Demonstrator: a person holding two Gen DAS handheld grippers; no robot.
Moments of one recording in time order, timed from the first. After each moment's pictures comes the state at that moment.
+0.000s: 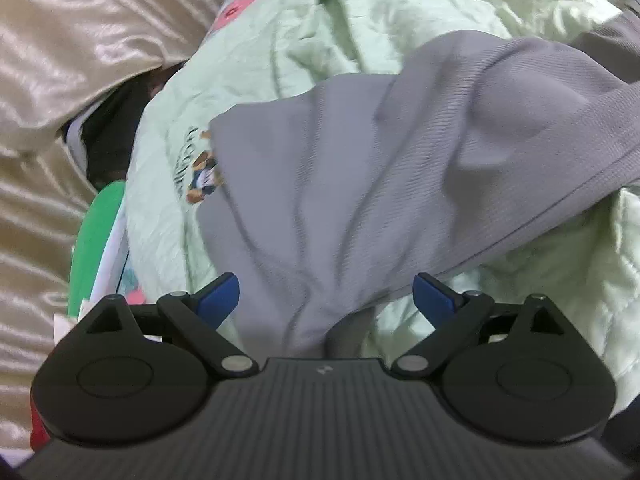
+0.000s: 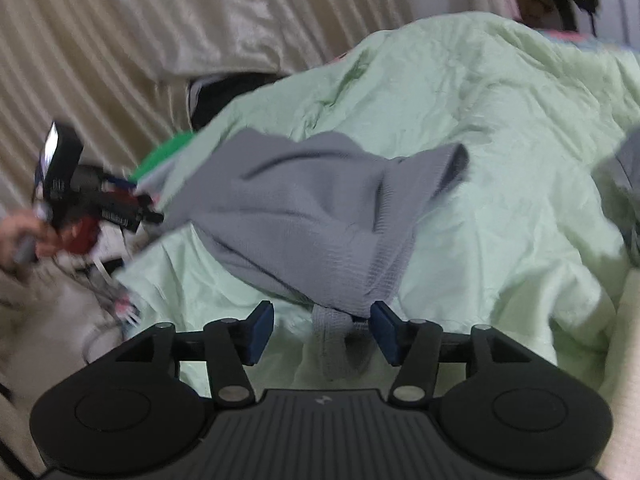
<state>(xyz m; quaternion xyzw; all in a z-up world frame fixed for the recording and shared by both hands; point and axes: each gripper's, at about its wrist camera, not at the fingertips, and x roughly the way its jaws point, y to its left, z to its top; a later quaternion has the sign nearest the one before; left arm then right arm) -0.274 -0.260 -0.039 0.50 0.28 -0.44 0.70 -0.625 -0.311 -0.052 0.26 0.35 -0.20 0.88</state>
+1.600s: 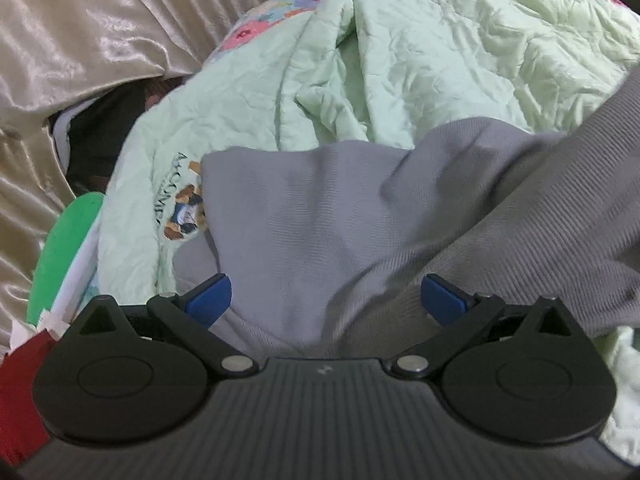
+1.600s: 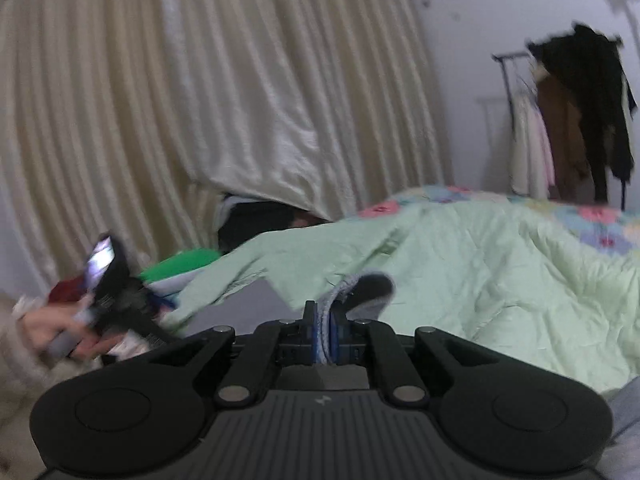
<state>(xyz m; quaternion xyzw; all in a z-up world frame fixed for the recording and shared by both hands) -0.242 -0.283 -0.028 0.40 0.32 -0.47 0.72 -0.628 -0.343 0.051 0.16 0.19 -0.18 0.95</state>
